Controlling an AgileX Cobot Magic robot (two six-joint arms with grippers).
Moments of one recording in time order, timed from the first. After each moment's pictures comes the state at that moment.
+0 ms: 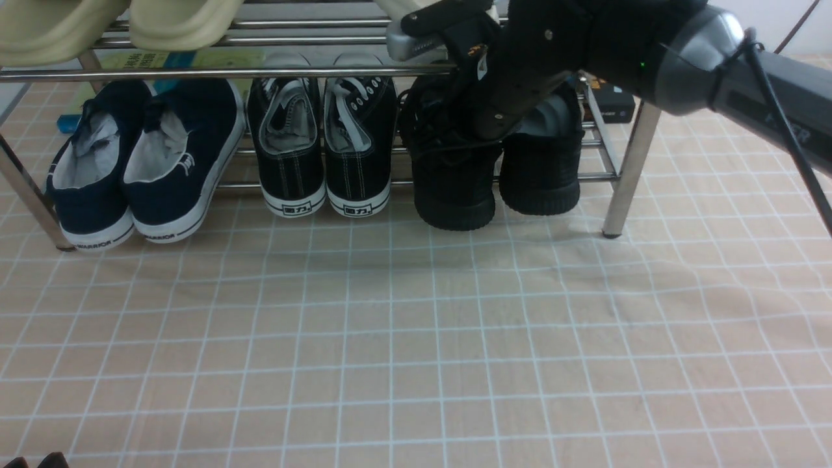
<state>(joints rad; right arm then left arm) 0.57 2.10 -2.03 0.05 0.91 0.01 -0.05 -0.01 0.02 0.12 0.37 -0.21</state>
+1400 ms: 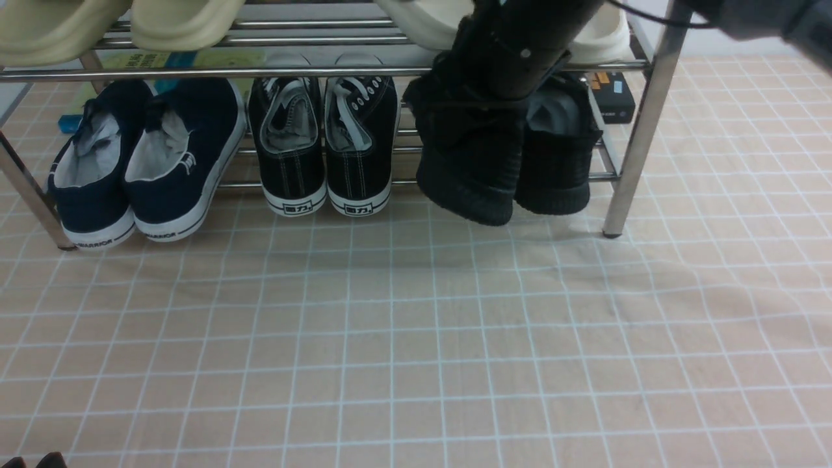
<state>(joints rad) 0.58 1.98 -2.17 0.20 1.27 0.01 -0.05 -0.01 0.02 0.14 0.37 -0.21</state>
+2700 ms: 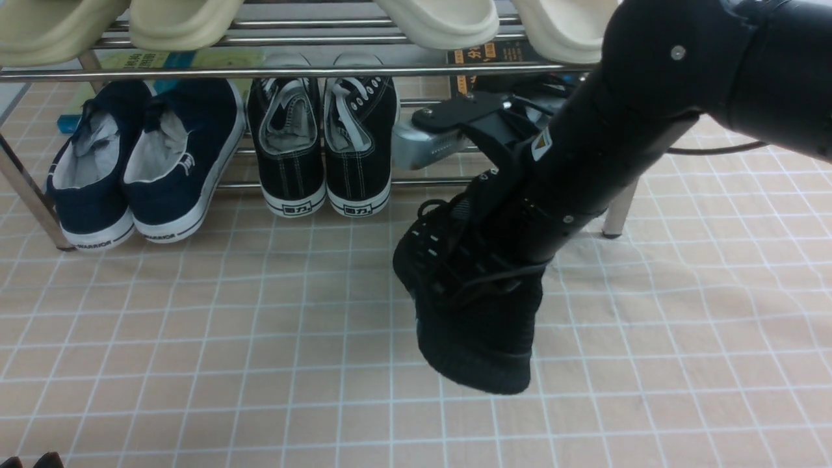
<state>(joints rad) 0.67 1.72 -1.51 0.41 1.00 -0.20 -0.05 -0.01 0.02 0.16 0.37 -0.21</state>
